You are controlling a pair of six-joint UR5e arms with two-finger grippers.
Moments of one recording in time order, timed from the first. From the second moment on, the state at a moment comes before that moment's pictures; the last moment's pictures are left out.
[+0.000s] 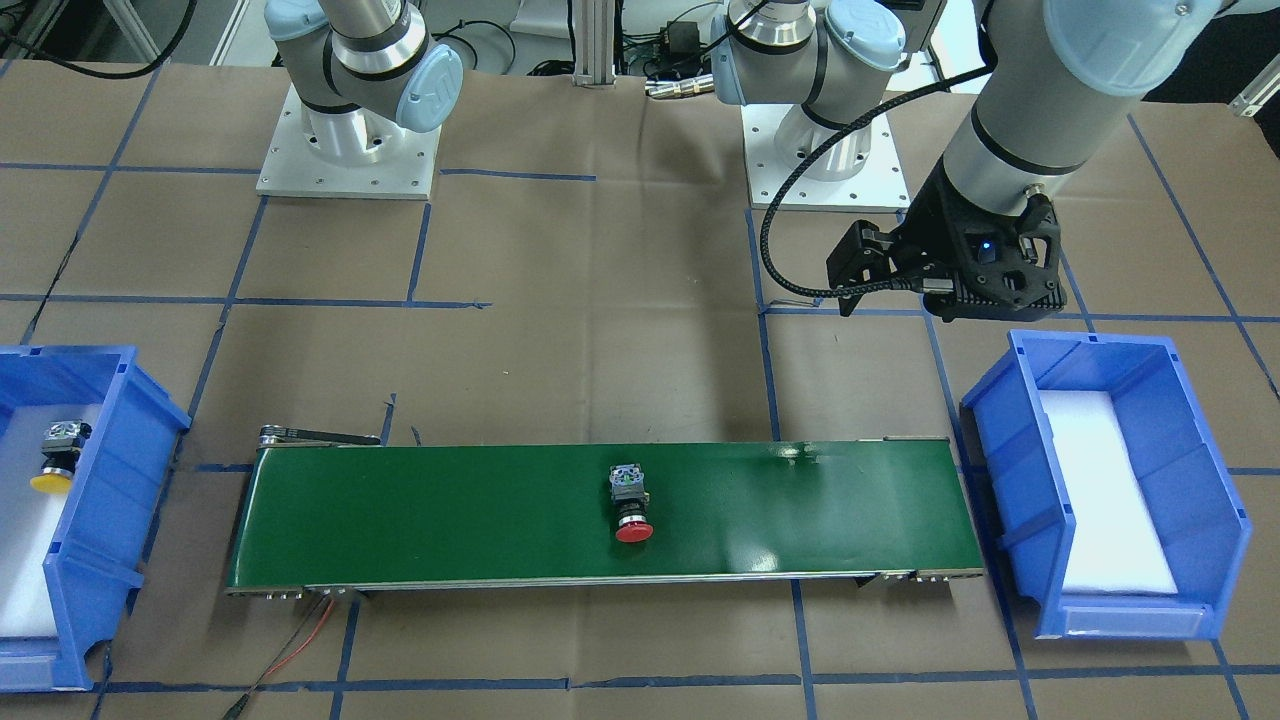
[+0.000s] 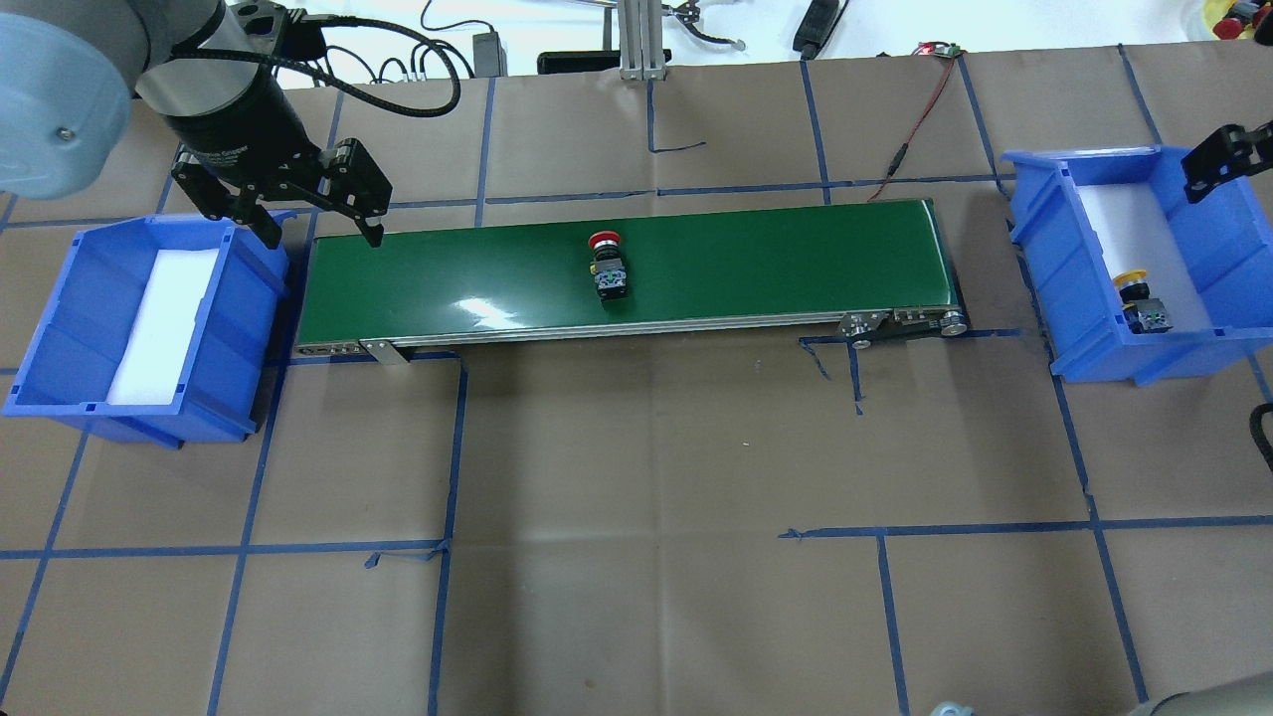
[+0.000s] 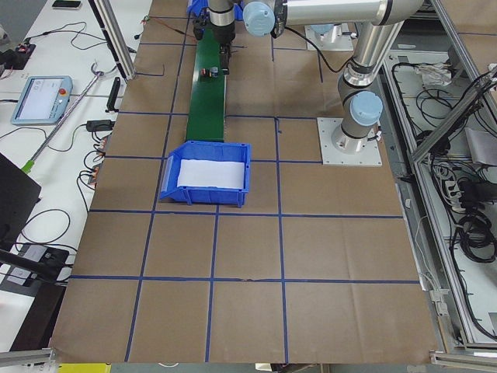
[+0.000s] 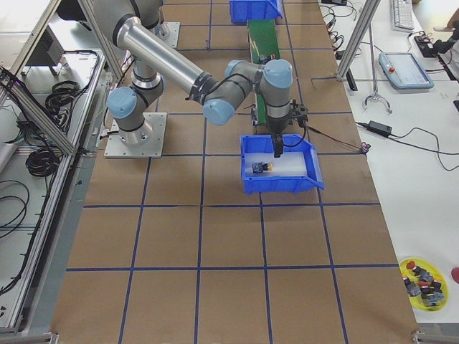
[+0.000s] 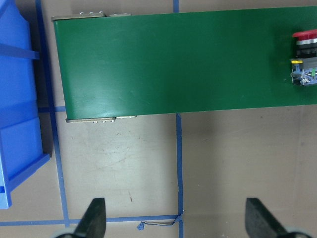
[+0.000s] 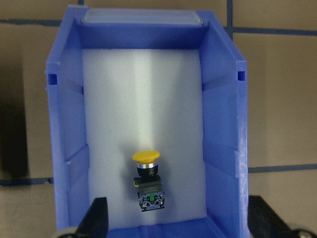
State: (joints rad) left arm -1.51 -1.65 -1.54 -1.57 1.56 0.10; right arm 1.05 -1.37 1.60 -2.00 -1.62 -0.50
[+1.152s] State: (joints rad) left arm -1.51 -1.66 -1.54 -1.56 1.56 0.10; right arm 1.47 -1.44 1.56 -1.77 -1.62 -0.02
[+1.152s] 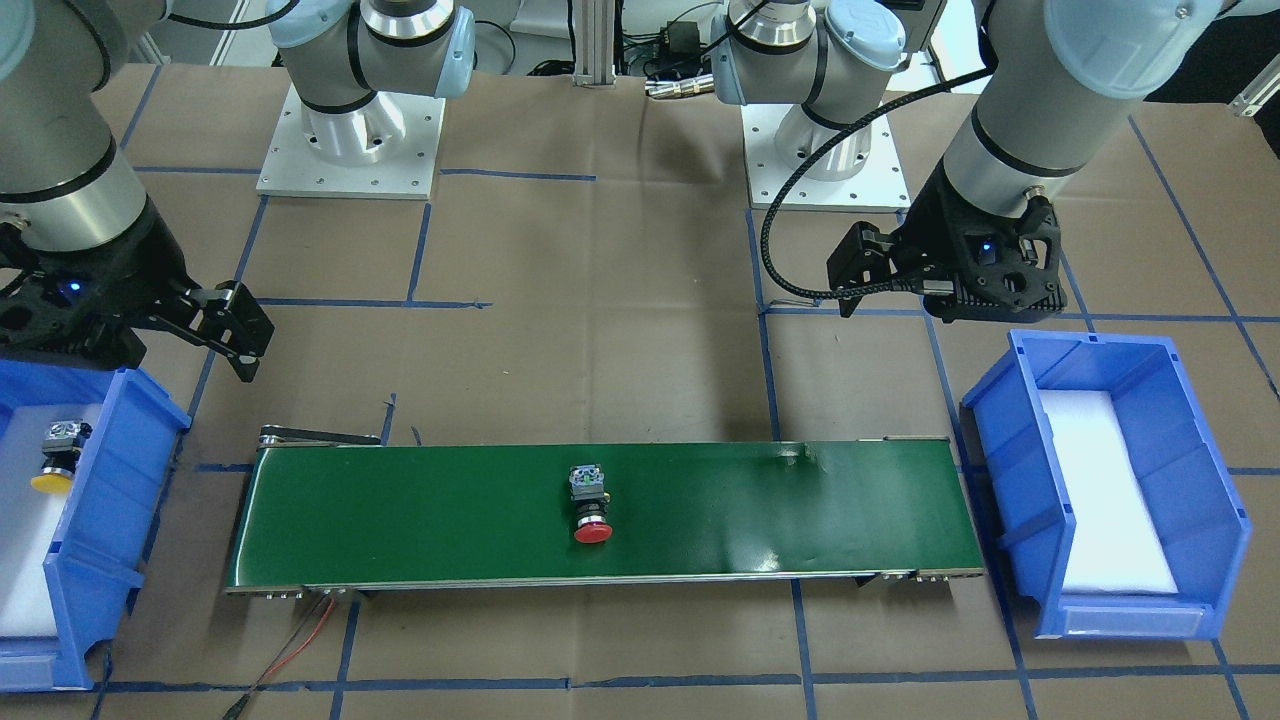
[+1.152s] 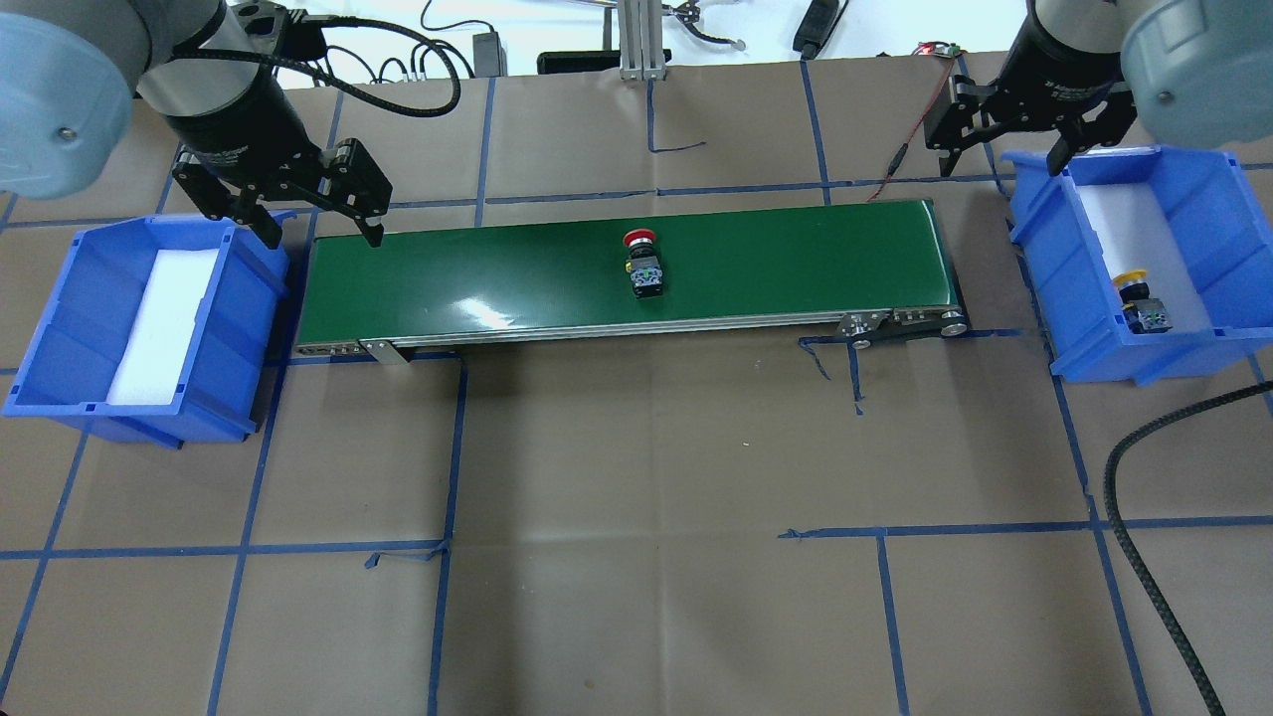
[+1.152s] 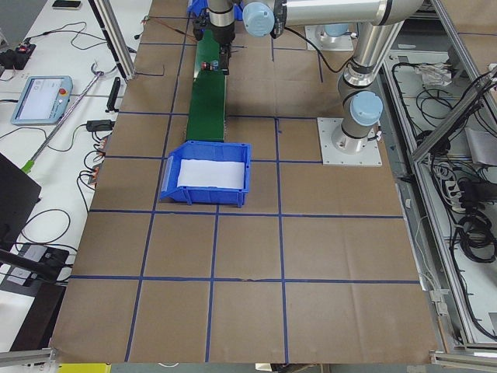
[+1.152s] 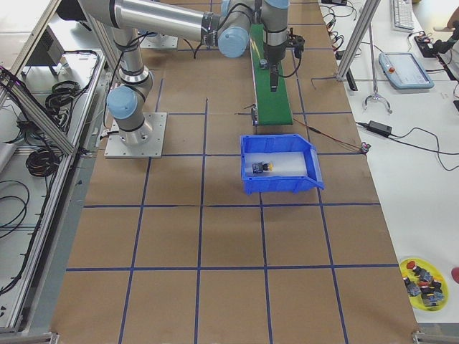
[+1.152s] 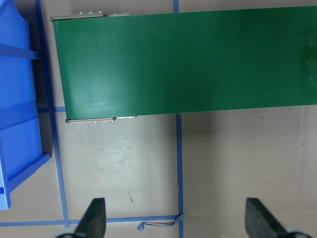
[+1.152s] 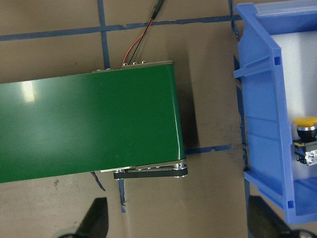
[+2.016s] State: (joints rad) left arm -1.50 -1.65 -1.54 -1.56 1.56 0.11; right arm 1.54 -1.44 1.56 -1.77 -1.57 0.05
